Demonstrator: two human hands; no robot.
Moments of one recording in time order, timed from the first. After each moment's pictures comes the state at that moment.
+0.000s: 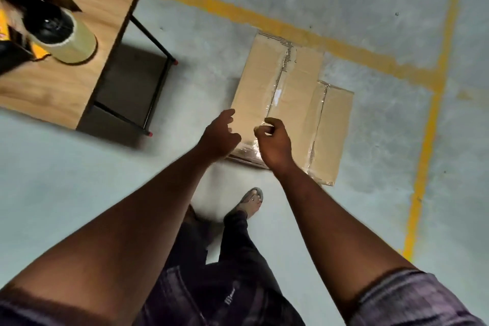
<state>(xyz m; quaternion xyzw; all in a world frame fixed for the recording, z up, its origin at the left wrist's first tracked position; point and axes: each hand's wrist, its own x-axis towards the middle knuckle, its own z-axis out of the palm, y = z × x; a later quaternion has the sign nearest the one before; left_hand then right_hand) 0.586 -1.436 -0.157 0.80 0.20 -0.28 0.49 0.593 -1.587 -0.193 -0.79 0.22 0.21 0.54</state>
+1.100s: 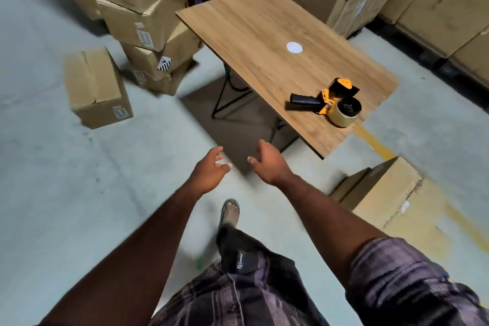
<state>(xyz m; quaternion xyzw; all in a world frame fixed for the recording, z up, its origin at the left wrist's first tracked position) 0.218 -0.955 -0.056 0.70 0.40 0.00 0.59 0.369 -1.081 -0.055 -0.87 -0.37 0.24 0.23</state>
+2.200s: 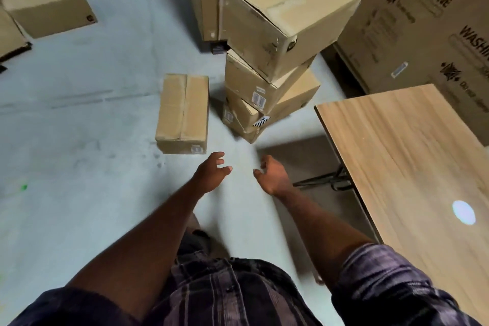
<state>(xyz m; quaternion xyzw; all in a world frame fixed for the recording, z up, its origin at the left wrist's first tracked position) 0.233 -0.395 -0.115 0.59 0.55 0.08 0.58 0.417 -0.481 -0.106 -0.82 -0.43 0.34 0.16</state>
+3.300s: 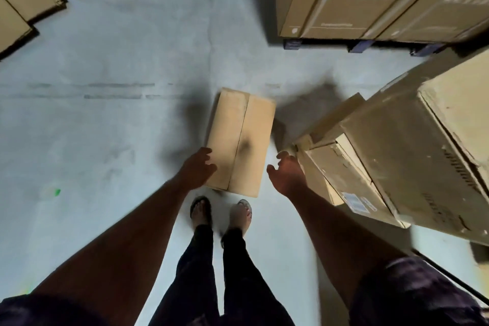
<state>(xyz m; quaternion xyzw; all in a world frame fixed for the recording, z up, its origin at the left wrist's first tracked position) 0.146 0.136 -0.217 0.55 0.66 -0.01 0.51 0.387 0.079 -0.232 -0.81 -0.42 0.41 0.03</state>
